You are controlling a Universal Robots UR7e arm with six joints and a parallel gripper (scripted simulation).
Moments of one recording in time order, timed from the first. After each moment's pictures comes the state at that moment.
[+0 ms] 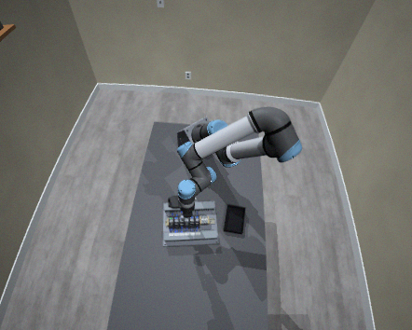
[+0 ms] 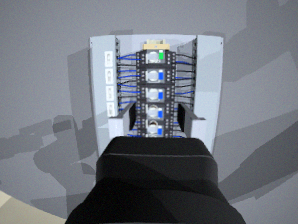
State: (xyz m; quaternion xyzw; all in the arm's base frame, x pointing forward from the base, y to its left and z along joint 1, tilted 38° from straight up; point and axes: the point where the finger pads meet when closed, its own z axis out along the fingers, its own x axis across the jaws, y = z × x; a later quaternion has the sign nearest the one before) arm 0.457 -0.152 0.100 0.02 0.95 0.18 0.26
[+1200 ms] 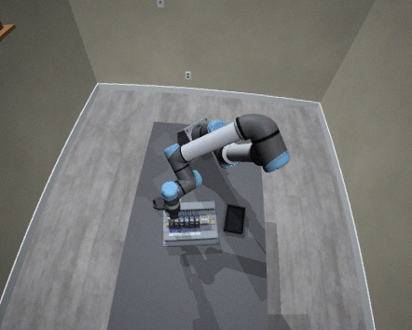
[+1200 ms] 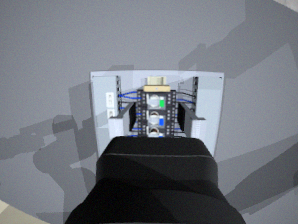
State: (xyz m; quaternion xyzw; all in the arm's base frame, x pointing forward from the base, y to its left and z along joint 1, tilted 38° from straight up) arm 0.467 -0.216 0.070 0.02 0.95 0.18 0.26
